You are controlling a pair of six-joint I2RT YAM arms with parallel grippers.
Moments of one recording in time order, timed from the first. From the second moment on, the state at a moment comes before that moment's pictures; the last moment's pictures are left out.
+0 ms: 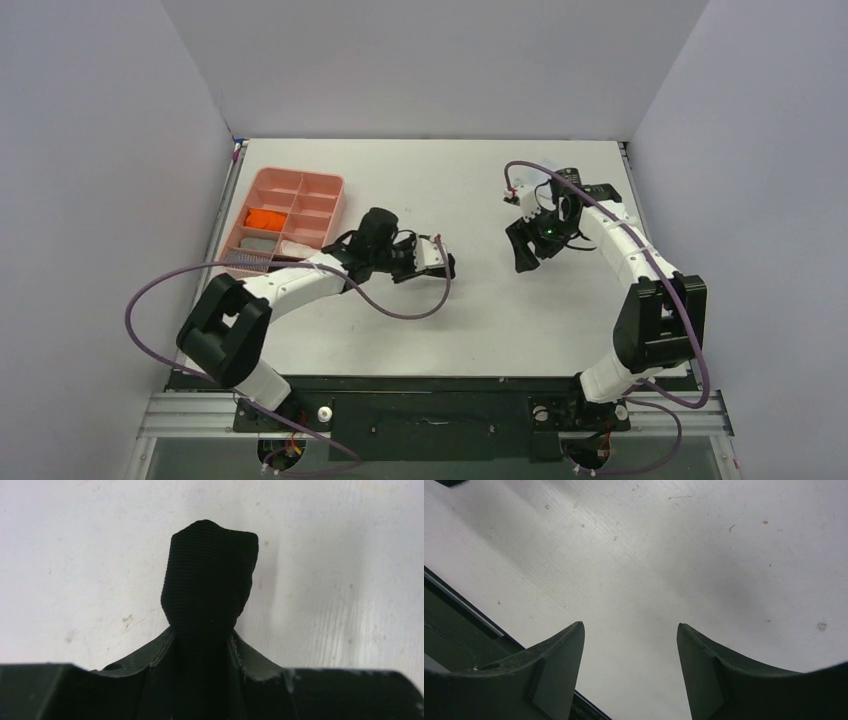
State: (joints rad) left arm -0.69 1.60 0.92 0.00 0.44 0.68; right arm 0.15 1.58 1.29 -1.01 -0.41 -0.52
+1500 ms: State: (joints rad) left arm 0.22 1.99 1.54 -0.88 0.81 1.89; right arm 0.21 1.60 1.17 -0.85 -0.41 -0.51
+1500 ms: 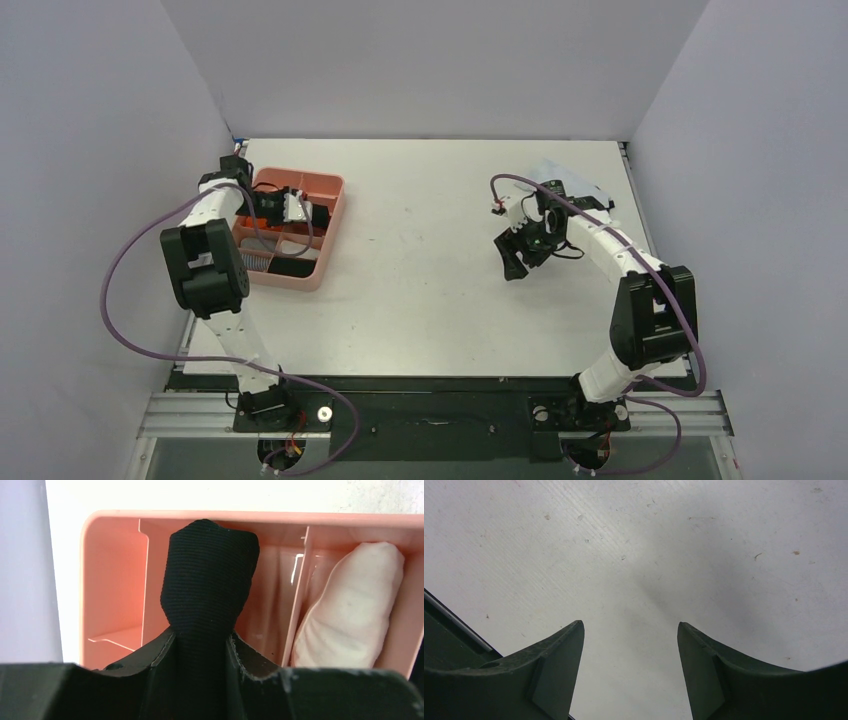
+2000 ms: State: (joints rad) left arm 0.22 2.03 1.57 -1.05 0.89 2.05; right arm 0.19 1.60 1.17 -0.85 -0.41 -0.51
